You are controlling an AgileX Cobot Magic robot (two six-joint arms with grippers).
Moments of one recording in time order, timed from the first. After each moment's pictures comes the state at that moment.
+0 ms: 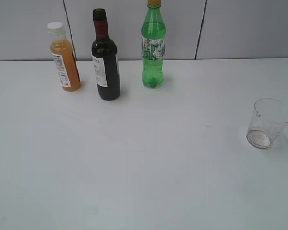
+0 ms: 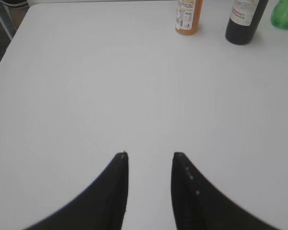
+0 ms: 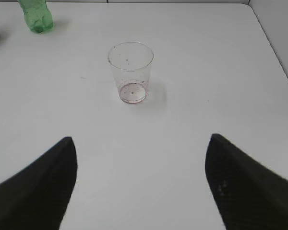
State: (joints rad) left arm 0.02 -0.01 -0.47 -0.18 1.09 0.10; right arm 0.08 0.00 -0.51 0.01 1.04 -0.01
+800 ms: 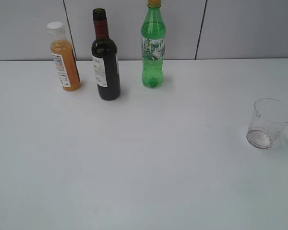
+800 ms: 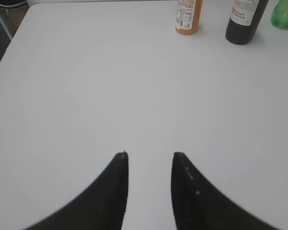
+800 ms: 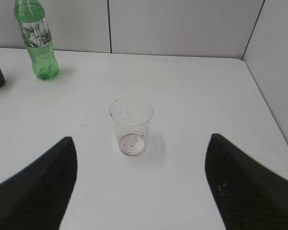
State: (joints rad) left arm 0.02 -0.01 -0.47 -0.18 1.09 0.10; right arm 0.08 0.08 -0.53 0.01 0.83 -0.05
